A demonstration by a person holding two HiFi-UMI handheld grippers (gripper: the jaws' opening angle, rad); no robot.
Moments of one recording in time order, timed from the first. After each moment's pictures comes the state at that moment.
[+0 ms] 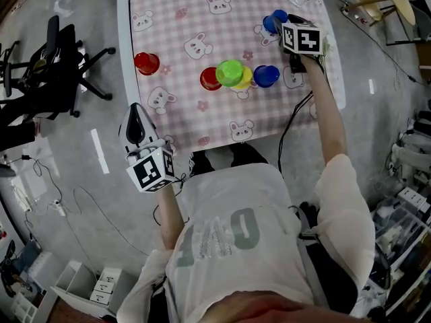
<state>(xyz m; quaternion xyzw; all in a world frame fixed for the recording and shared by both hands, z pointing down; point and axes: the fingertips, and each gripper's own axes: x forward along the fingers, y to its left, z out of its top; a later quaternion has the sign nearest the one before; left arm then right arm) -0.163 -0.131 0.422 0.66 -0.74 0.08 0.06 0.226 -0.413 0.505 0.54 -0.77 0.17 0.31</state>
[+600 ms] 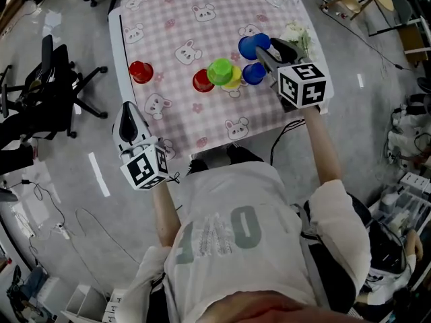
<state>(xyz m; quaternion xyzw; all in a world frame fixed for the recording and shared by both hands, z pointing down) -0.168 -0.141 0.393 0.69 -0.72 0.06 0.03 0.173 -0.265 0.405 0.48 -0.84 0.14 0.22</state>
